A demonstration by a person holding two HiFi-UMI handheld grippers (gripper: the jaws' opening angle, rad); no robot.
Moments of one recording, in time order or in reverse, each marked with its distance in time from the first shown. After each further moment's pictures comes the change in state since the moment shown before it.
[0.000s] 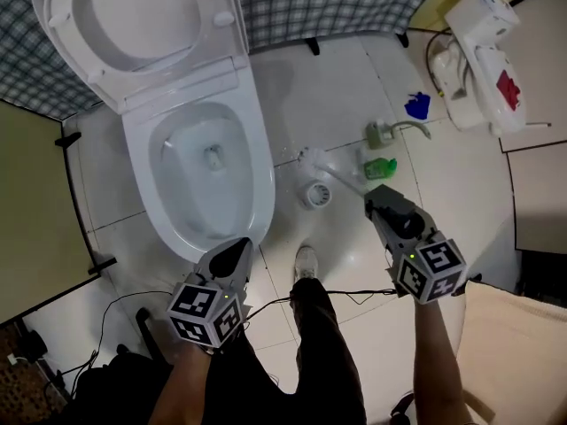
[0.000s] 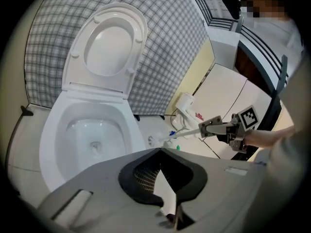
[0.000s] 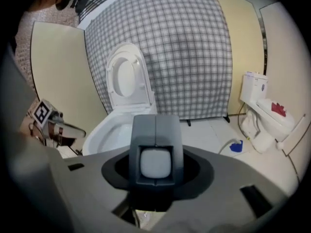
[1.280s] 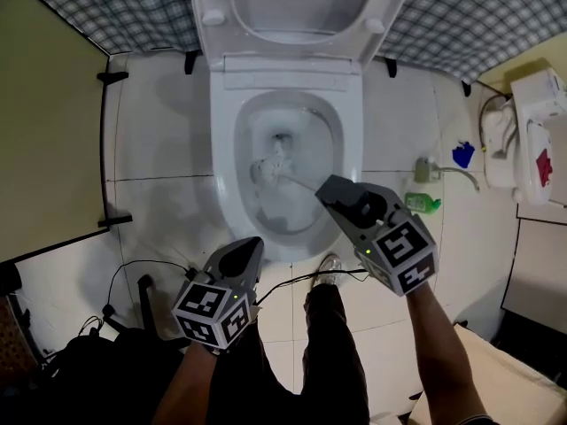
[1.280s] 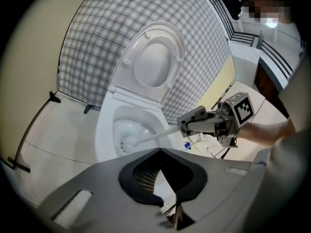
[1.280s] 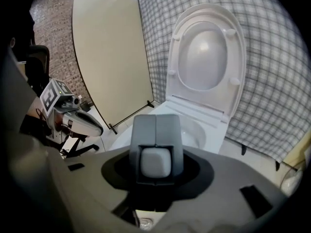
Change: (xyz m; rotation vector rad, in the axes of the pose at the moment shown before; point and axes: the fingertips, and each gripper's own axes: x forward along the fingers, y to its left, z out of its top) left arm -0.085 0.117 -0.006 -0.199 -0.092 0.133; right arm 0.137 0.248 0.075 -0.469 0.156 0.434
